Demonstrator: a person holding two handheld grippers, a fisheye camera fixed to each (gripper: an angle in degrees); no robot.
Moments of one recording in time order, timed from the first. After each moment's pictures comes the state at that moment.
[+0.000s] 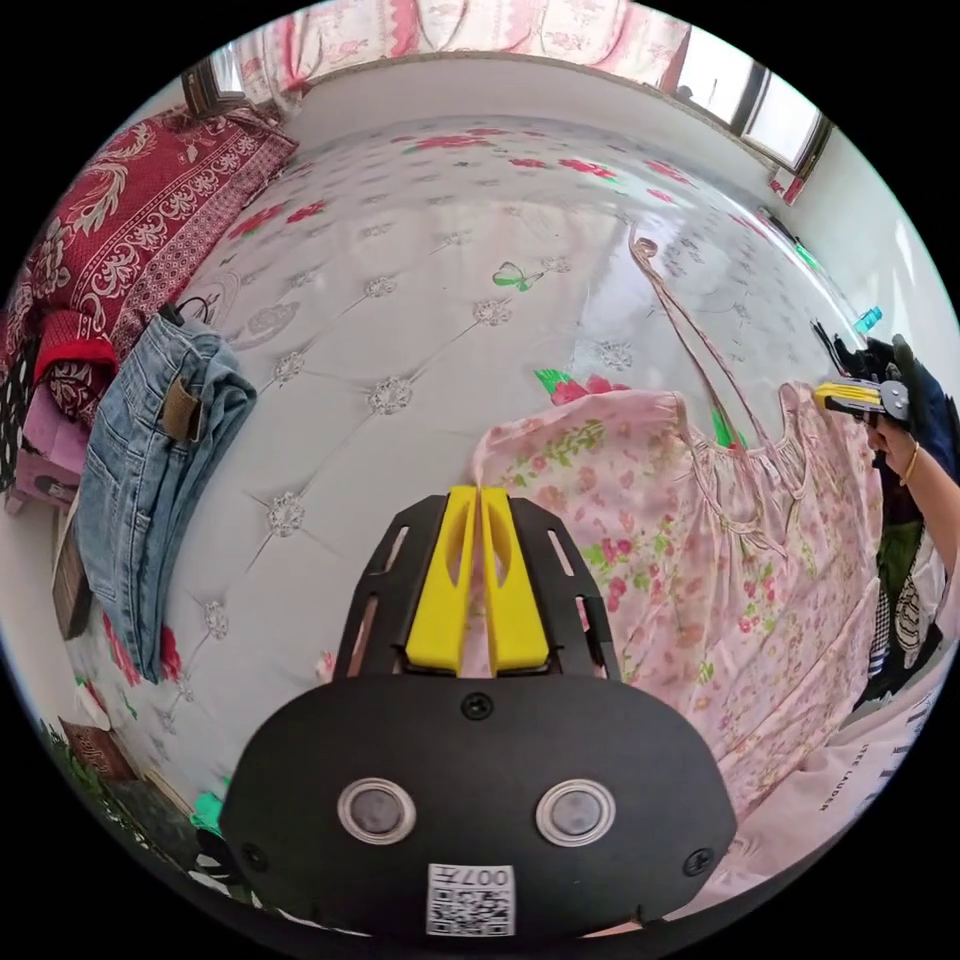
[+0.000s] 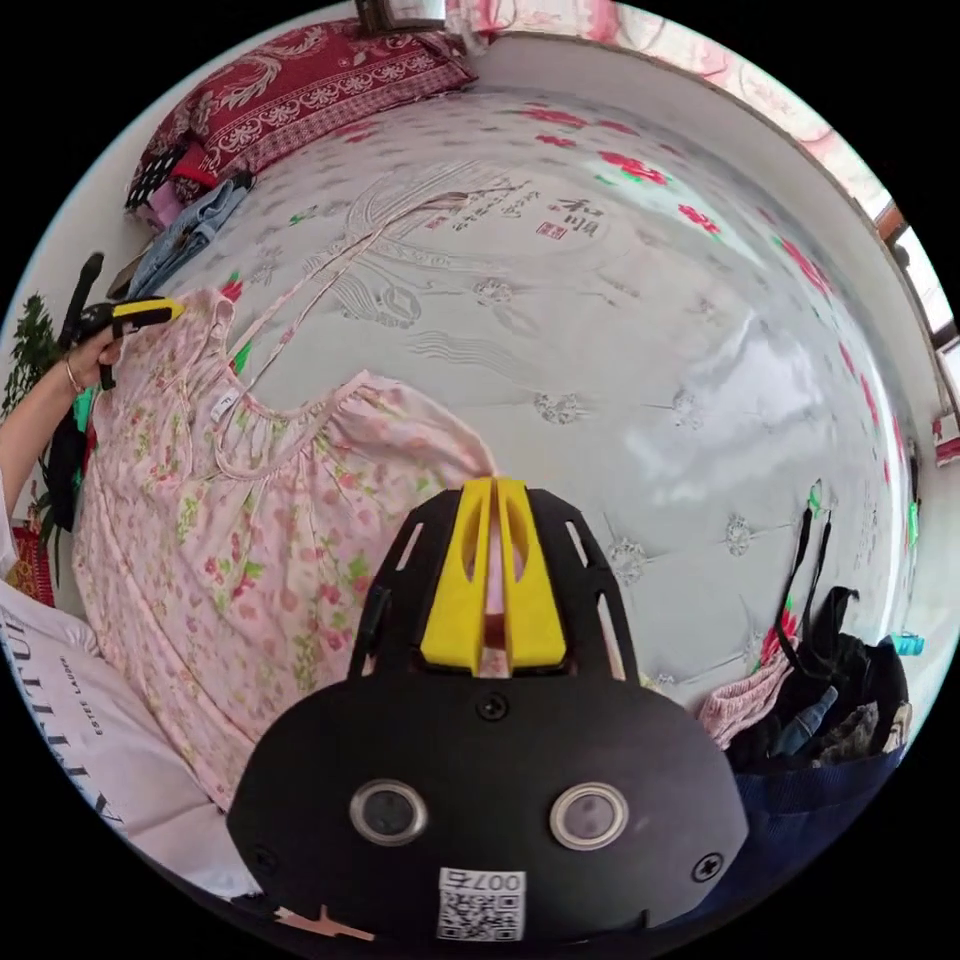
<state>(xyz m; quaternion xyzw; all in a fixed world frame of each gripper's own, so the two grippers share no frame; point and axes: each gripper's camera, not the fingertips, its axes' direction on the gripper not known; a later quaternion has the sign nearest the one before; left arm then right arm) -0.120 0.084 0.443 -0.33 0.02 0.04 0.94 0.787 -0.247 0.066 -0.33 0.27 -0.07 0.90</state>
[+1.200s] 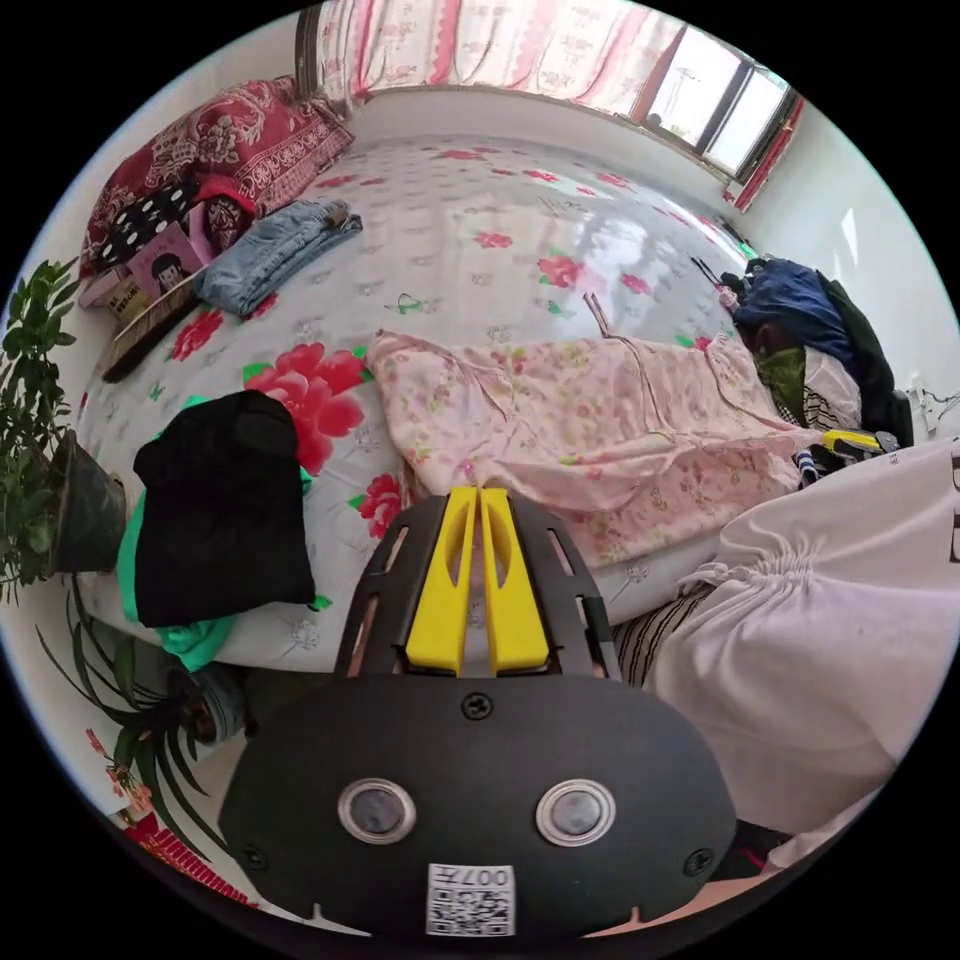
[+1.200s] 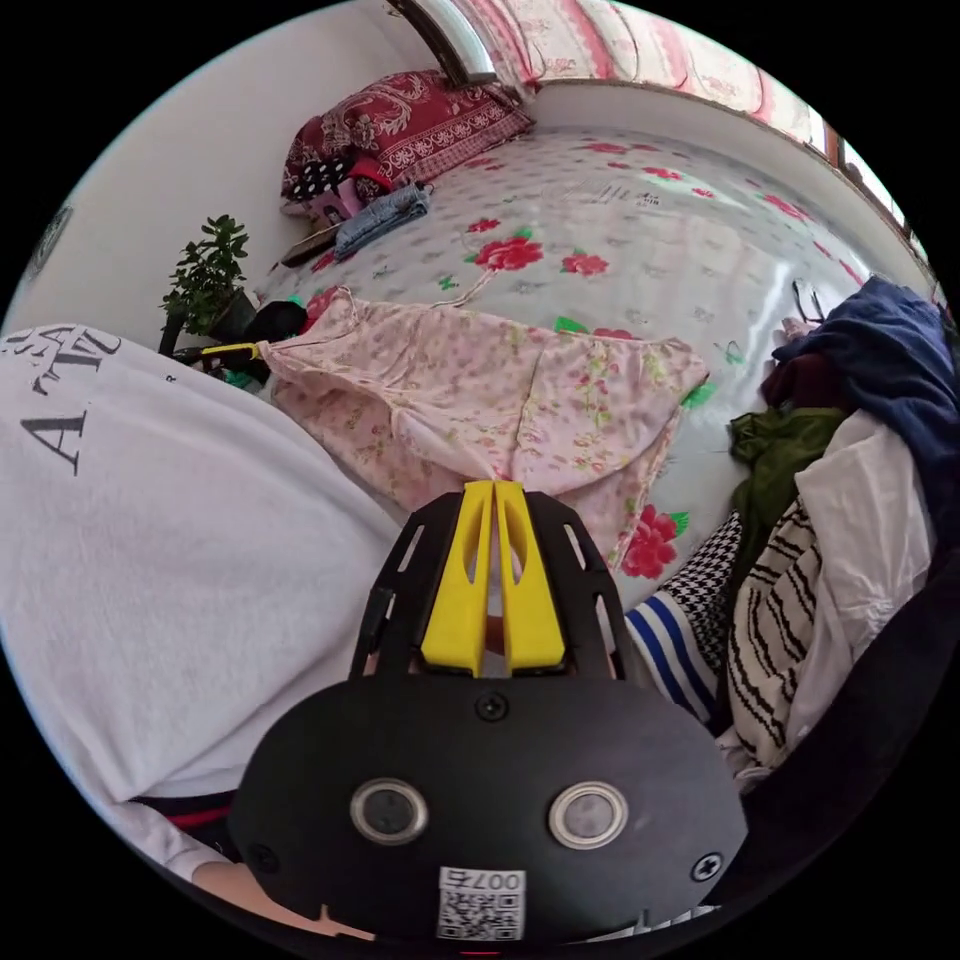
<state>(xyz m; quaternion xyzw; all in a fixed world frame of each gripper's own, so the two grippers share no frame) -0.076 0.268 0.049 -0.31 0.01 0.01 0.95 0.525 0.048 -0.202 -0.26 0.15 0.00 0.95</state>
